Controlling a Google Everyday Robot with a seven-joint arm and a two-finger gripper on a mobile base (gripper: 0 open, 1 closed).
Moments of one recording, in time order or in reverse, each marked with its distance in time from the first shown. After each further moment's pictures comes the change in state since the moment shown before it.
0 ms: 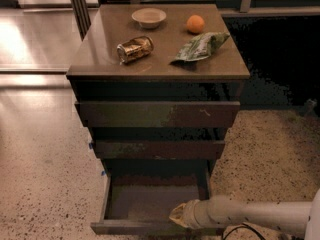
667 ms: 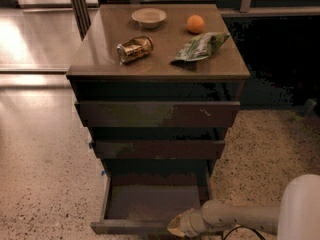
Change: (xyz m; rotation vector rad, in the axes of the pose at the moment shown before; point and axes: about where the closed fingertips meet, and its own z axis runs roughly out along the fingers) arm 0.055 0.016 0.066 -0.120 0.034 0.099
